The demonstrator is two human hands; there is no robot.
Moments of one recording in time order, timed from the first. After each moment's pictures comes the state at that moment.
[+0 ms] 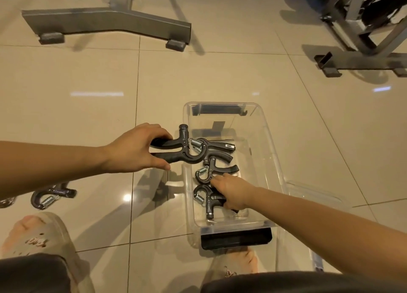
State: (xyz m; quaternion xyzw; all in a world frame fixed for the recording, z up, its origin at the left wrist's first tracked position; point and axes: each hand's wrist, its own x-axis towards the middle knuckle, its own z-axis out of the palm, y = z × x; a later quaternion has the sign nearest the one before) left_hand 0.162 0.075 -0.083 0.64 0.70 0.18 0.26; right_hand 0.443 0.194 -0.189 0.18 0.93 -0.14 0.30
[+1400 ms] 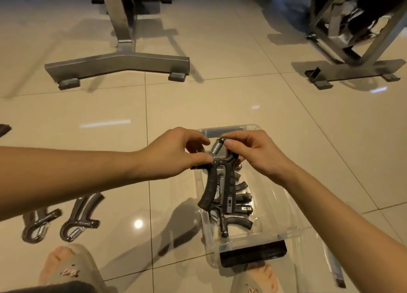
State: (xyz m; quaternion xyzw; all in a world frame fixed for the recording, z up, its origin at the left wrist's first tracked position) left_hand 0.206 0.099 0.028 0.61 0.68 0.23 0.33; right_hand 0.412 0.203 0.007 0.33 0.73 -0.57 -0.17
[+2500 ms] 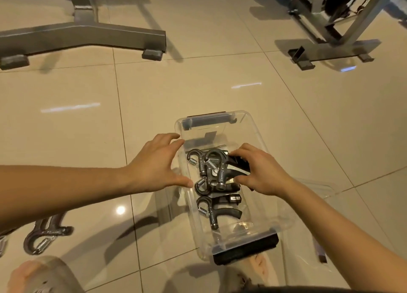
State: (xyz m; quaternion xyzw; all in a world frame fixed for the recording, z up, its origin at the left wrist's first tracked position) left_hand 0.180 0.116 -0.061 0.68 0.69 0.05 0.25; right_hand 0.452 0.220 -0.071 0.40 0.89 -0.22 0.03
